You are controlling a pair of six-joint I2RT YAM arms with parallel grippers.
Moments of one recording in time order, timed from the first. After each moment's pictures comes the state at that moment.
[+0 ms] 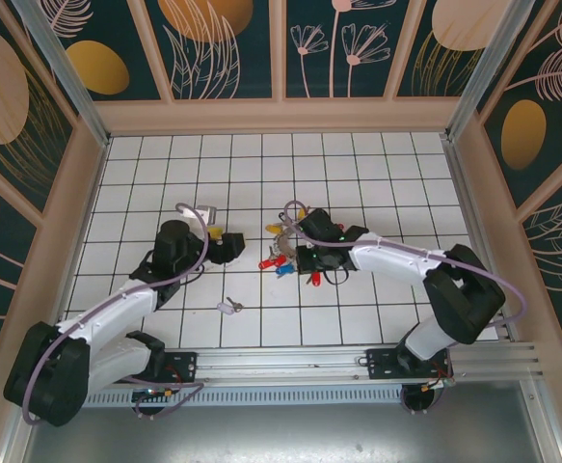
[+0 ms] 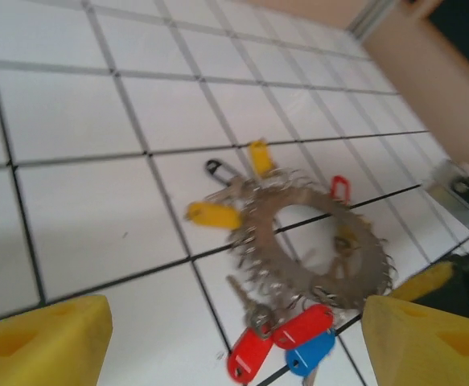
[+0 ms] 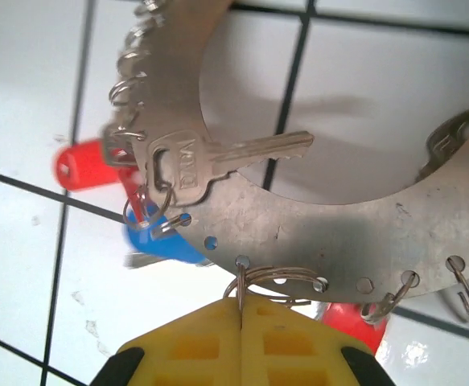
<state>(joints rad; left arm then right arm) -0.43 1.08 0.40 0.29 0.32 -0.40 0.78 1.52 0.89 -0.44 -0.08 0.51</state>
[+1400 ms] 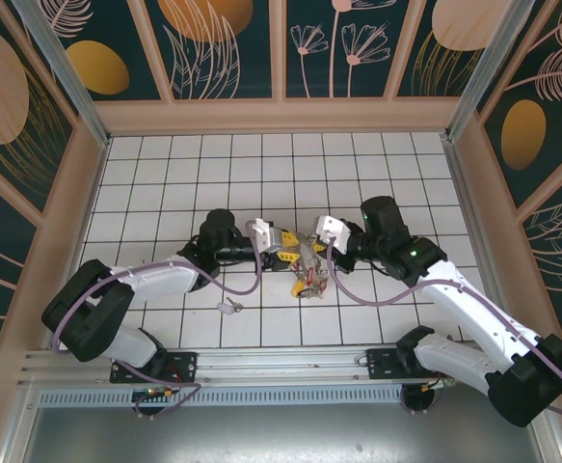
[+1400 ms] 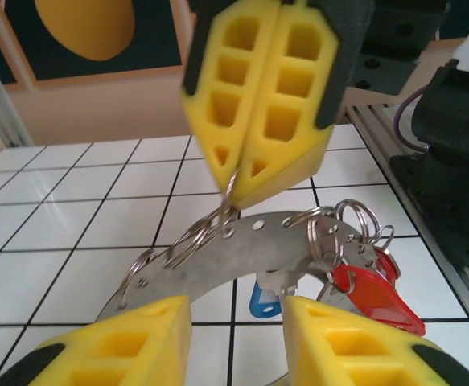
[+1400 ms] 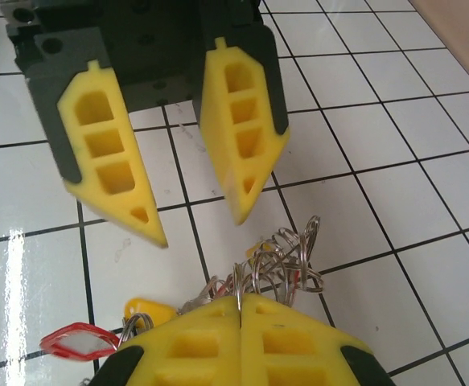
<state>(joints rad) -0.70 1.47 0.62 0.63 0.80 0.26 0.59 1.00 0.81 -0.48 -0.48 -0.62</state>
